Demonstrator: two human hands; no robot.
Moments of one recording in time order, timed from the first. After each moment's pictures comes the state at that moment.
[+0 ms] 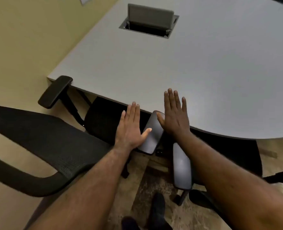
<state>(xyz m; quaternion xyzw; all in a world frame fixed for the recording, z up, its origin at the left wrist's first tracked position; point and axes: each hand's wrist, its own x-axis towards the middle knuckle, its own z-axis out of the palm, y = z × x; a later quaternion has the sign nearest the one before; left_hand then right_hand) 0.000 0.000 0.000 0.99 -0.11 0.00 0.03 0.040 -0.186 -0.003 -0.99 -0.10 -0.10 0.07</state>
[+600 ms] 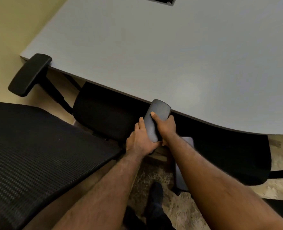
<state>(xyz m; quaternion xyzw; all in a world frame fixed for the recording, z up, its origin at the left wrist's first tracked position) -0.003 -0.044 -0.085 0.94 0.07 -0.22 0.25 0.047 -0.149 -0.114 -0.71 0.36 0.13 0.59</state>
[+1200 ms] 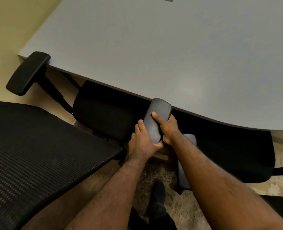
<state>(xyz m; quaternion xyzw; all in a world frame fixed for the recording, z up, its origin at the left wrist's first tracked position) -0.019 -0.047 -0.099 0.95 0.09 -0.19 0.25 0.037 -0.152 -0.132 -0.59 0.32 0.14 0.73</state>
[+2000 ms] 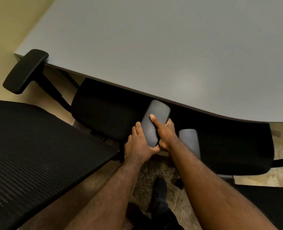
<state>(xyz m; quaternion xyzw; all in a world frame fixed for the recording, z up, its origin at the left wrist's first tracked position) -0.042 -0.024 -0.099 0.95 0.06 -0.18 0.23 0.005 -0.131 -0.134 -0.54 0.36 0.11 0.75</state>
